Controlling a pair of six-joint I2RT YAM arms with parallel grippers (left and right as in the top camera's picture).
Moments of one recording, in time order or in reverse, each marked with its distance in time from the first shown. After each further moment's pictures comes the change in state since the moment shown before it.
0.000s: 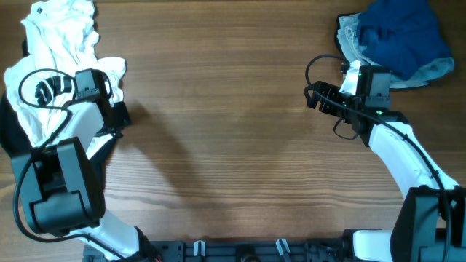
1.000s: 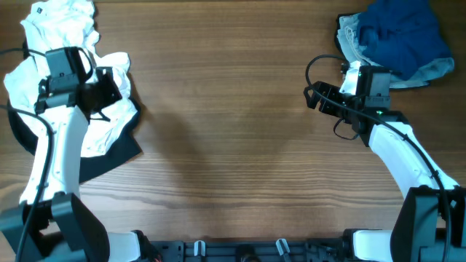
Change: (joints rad) left arm 0.000 -0.246 0.143 -0.167 0.159 -0.100; right arm 0.000 0.000 0.000 -0.005 -0.004 0.007
